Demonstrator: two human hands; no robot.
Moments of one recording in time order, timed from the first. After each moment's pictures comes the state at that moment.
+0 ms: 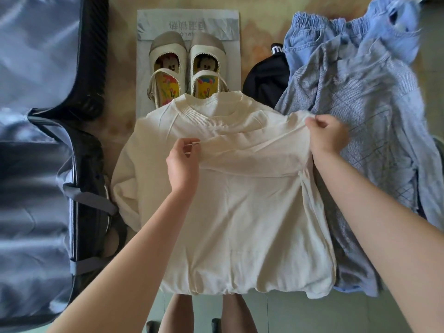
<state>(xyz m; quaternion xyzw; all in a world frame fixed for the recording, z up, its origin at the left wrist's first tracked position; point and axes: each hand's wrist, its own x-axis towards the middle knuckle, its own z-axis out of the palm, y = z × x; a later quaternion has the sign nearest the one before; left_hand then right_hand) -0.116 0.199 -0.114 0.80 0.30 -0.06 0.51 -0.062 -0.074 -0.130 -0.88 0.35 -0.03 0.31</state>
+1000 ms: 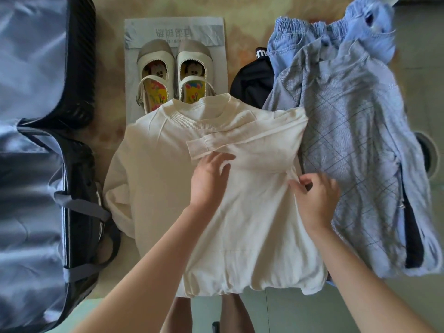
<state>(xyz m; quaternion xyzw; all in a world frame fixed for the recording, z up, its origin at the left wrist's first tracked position) -0.143 0.148 -0.110 0.91 0.01 -0.08 0.40 -0.203 -0.074 -0.137 -0.95 0.23 -0.05 0.21</state>
